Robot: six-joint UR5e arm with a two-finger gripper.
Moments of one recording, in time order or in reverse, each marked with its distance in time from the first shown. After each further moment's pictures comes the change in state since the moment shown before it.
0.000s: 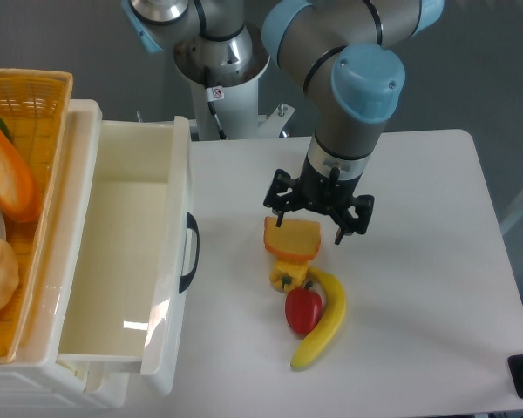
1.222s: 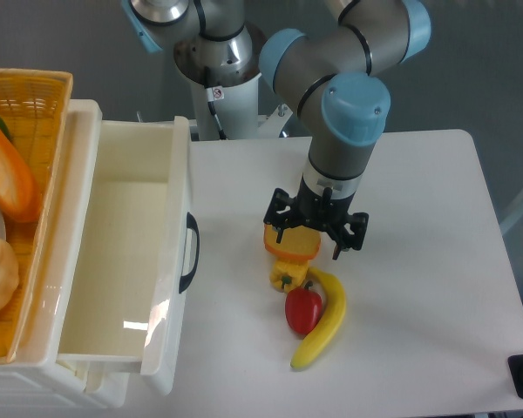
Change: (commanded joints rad) arm -0.017 -0.049 -0.115 0.147 0.008 0.067
